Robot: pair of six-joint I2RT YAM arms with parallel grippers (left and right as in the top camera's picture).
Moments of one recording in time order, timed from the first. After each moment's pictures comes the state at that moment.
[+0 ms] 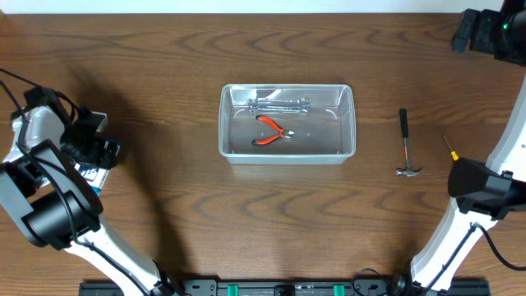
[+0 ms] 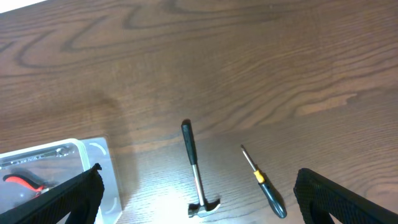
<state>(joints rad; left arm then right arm) 0.56 2.08 1.43 -0.90 -0.02 0.73 -0.25 2.17 2.76 -1.70 -0.05 0.04</state>
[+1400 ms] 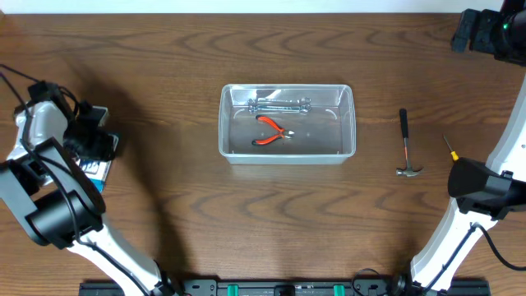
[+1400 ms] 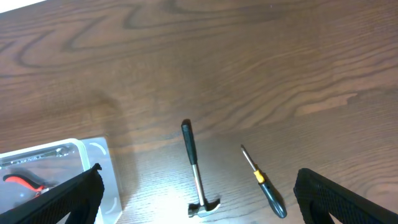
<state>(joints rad) 0.51 2.03 1.46 -0.91 -0.02 0.64 -0.25 2.17 2.76 -1.70 -0.05 0.04</state>
